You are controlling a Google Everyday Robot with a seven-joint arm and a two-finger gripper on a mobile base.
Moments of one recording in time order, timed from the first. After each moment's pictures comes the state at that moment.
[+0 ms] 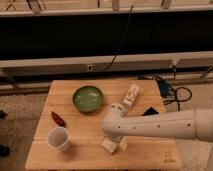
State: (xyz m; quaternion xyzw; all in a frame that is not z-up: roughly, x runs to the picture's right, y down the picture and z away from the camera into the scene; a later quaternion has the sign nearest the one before) arm 0.051 0.283 0.776 -0.30 -0.12 -0.39 0.86
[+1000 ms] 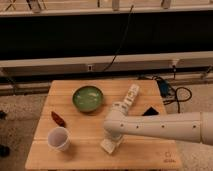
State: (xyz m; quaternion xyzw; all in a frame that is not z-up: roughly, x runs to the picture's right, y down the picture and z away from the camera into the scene) arm 0.026 0.271 0.762 -0.28 -0.16 -0.40 0.86
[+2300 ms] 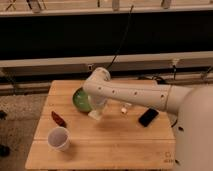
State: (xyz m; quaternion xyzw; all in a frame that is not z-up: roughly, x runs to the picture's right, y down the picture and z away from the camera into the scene) arm -0.036 0.111 0.806 -0.25 -0.15 -0.45 0.84
